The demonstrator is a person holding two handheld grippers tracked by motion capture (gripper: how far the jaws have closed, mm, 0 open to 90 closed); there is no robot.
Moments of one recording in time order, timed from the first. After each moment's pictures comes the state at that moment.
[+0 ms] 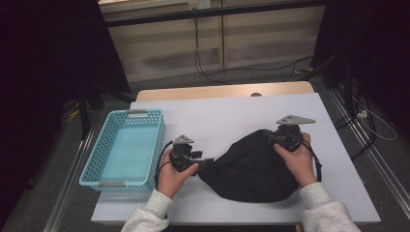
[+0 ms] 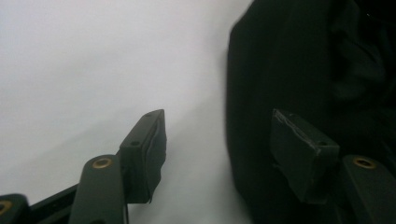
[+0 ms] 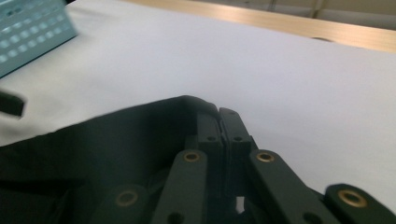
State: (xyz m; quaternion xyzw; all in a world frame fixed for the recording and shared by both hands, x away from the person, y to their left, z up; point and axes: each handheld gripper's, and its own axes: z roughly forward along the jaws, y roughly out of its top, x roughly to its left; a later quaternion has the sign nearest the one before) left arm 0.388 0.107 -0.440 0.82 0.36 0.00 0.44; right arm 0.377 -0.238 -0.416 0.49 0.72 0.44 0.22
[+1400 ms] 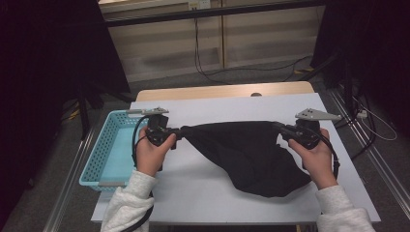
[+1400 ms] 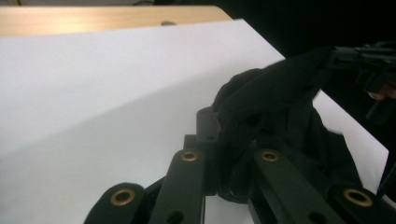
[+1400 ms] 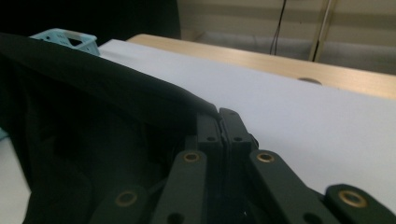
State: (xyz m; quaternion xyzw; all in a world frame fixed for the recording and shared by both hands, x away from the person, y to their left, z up) left arm 0.417 0.154 -0.343 0.77 0.40 0.01 0.49; right arm 0.354 -0.254 -0.370 0.46 0.70 0.50 0.23
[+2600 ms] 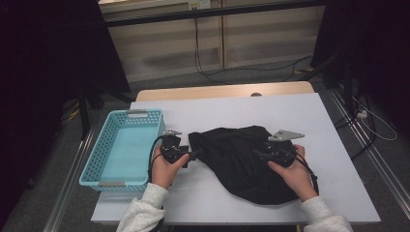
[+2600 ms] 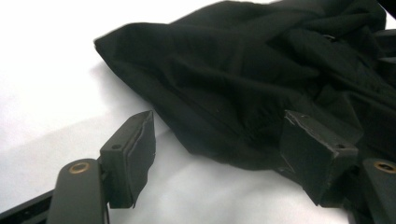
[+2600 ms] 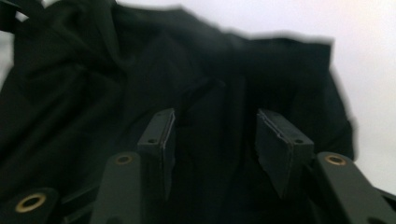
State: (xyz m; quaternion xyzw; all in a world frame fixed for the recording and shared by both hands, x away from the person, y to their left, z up) left arm 0.416 0.137 -0.446 0.79 0.45 0.02 0.41; right arm 0.358 -0.215 -0.454 0.46 0.77 0.39 0.20
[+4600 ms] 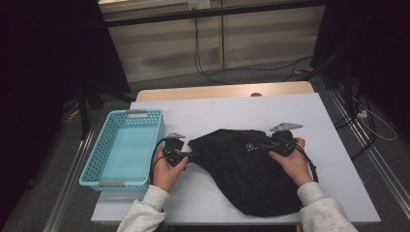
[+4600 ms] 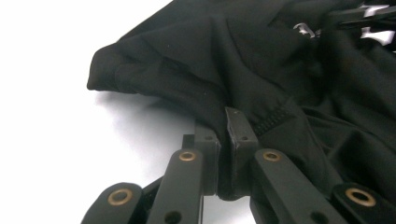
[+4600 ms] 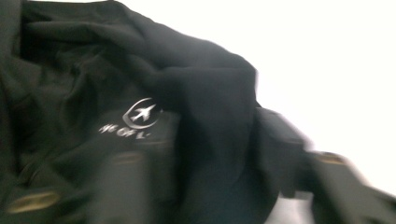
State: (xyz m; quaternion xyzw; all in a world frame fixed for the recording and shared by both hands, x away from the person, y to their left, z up) left arm 0.408 0.135 -0.442 0.81 0.43 0.00 0.40; right arm 0.393 -0.231 -0.464 0.50 0.76 0.36 0.20
